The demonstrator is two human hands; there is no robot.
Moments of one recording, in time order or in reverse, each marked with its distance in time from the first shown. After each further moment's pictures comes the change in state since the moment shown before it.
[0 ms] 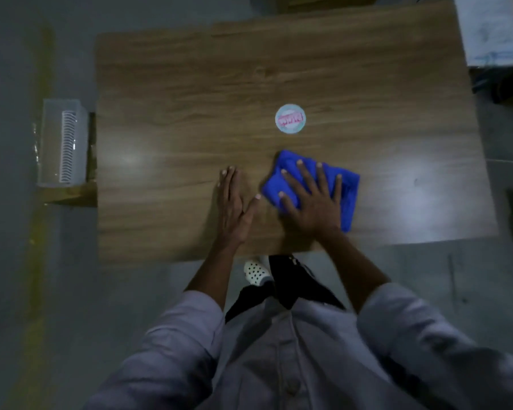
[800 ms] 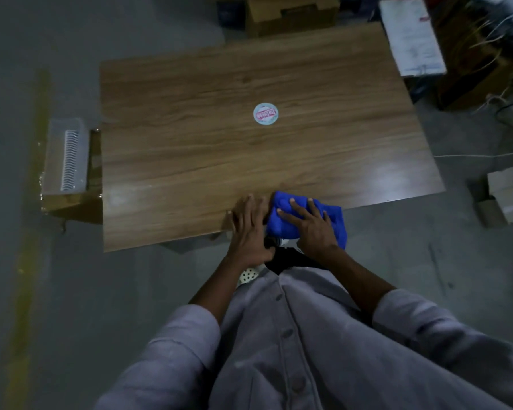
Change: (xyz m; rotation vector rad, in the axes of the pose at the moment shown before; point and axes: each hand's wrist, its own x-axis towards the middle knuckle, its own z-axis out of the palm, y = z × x) left_hand -0.132 0.007 0.016 0.438 -0.348 0.236; right_hand -0.147 0.002 -0.017 0.024 -0.325 -0.037
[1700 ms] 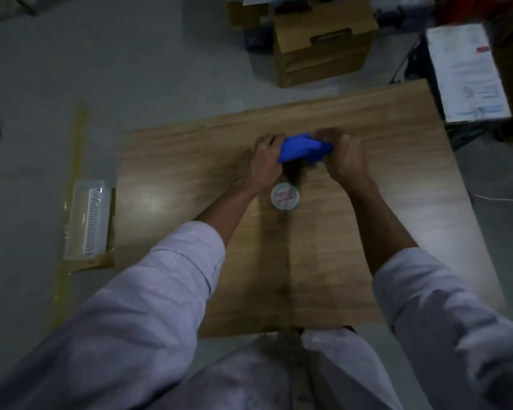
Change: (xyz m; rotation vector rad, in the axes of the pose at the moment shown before) left_hand 0.357 0.029 -0.202 0.203 0.168 0.060; right_hand 0.275 0.054 -0.274 0.394 0.621 -0.111
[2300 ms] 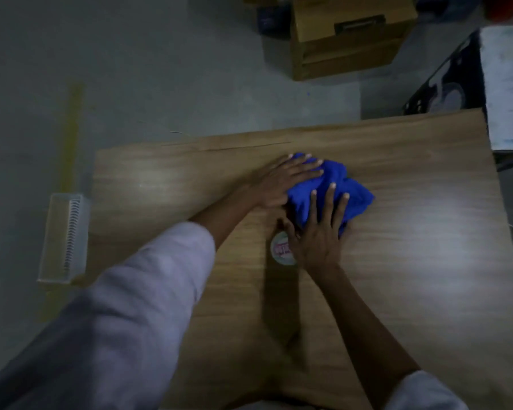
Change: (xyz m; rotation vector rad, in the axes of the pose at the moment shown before) left_hand 0.124 -0.075 0.074 0.059 -0.394 0.541; right_hand -0.011 0.019 0.135 -0.266 -0.103 0.272
